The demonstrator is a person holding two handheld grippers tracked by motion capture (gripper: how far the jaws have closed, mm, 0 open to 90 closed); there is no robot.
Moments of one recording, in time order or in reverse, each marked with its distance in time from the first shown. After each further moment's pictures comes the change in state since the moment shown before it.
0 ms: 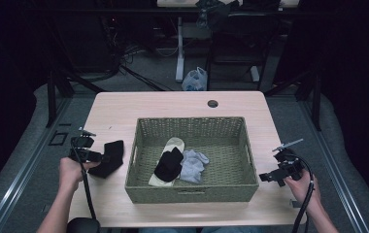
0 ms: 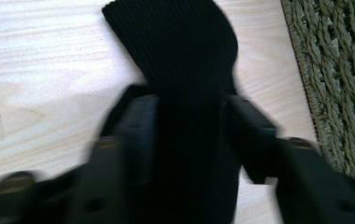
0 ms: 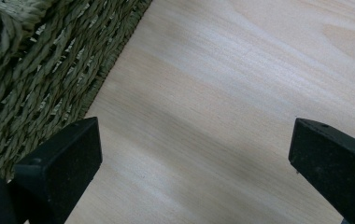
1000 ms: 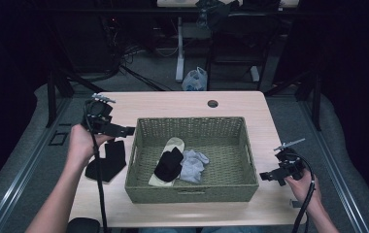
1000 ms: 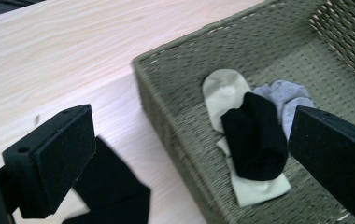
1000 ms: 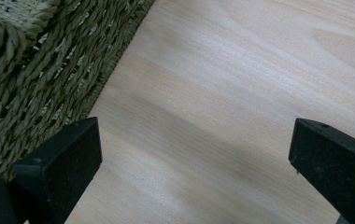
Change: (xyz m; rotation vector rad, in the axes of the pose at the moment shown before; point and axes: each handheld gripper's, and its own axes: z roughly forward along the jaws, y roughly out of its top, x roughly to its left) left arm -0.129 0.071 -0.097 -0.214 -0.049 0.329; right arm -0.002 0.000 -0.004 -0.007 0.002 -0.002
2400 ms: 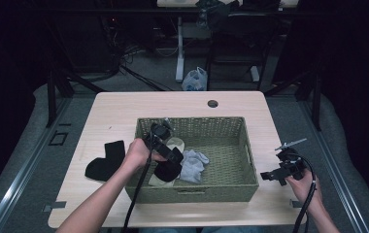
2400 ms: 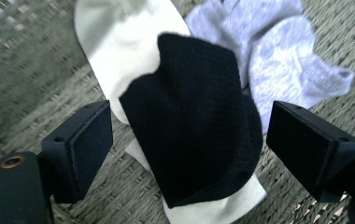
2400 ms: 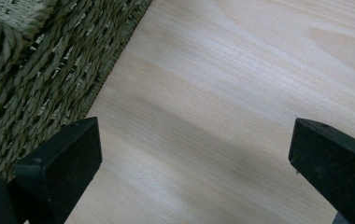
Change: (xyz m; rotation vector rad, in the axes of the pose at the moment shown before) left arm -0.073 -0.006 0.154 0.413 -0.146 0.141; right arm -0.002 -0.002 0.000 -0.020 -0.002 0.018
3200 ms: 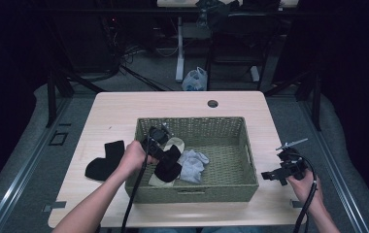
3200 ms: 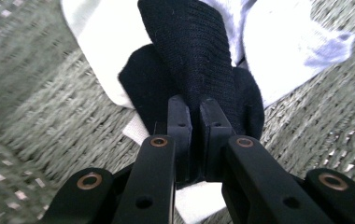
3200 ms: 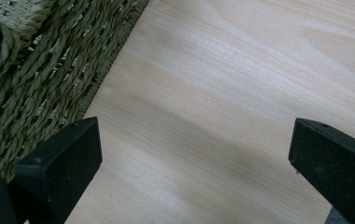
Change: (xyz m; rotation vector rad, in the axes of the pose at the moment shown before) left arm -0.001 -0.014 -0.010 -0.009 -0.004 0.068; right arm -0.001 0.000 -0.003 0.005 -0.004 -0.001
